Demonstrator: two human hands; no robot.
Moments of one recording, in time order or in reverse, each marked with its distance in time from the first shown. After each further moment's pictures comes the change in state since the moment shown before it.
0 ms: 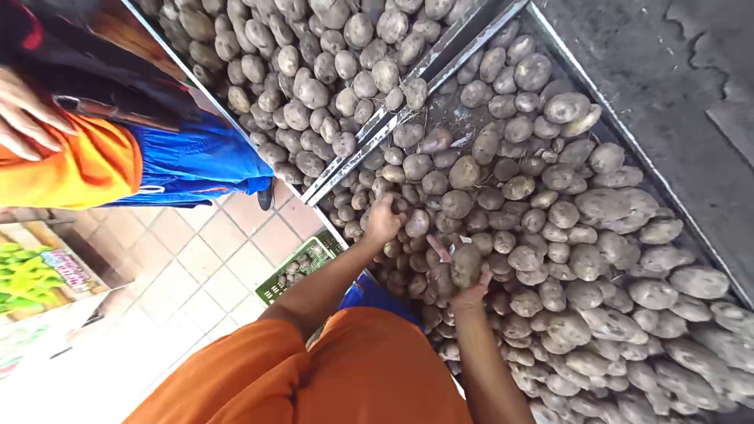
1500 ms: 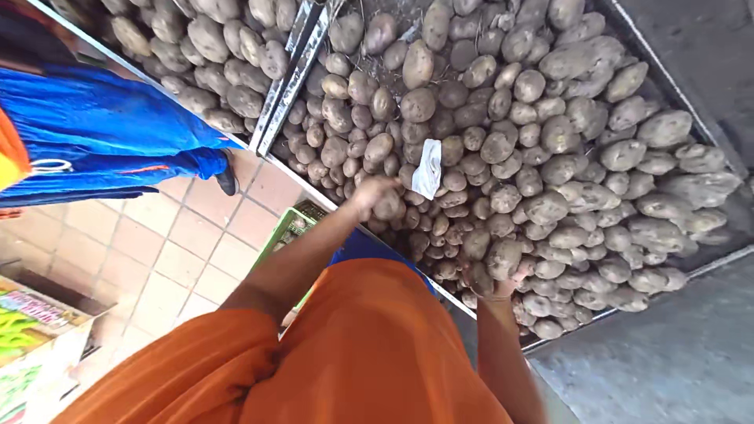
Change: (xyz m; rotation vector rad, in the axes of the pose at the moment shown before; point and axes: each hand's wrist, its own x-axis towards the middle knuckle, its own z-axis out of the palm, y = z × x) left_hand -0.108 -0.034 0.070 -0.571 -0.497 -0.266; right_hand -0.243 -0.016 -0.055 -0.206 0.259 -0.311
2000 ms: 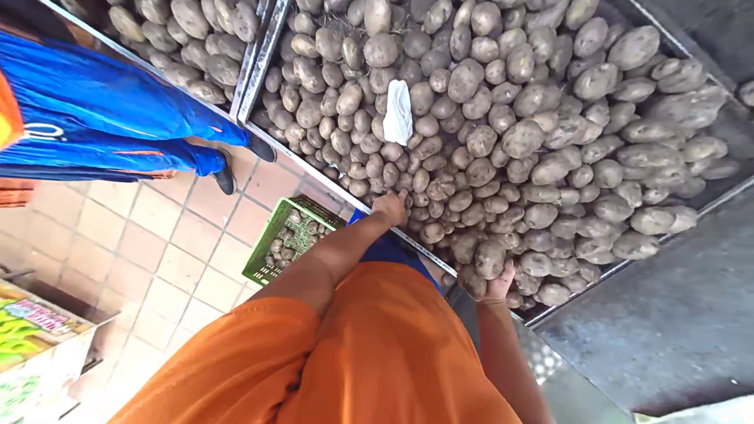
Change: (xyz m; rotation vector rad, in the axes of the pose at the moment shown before) left_hand -0.003 -0.166 0.137 1.475 0.039 0.005; right_hand -0.152 0.006 -0.105 -0.114 0.087 -0.040
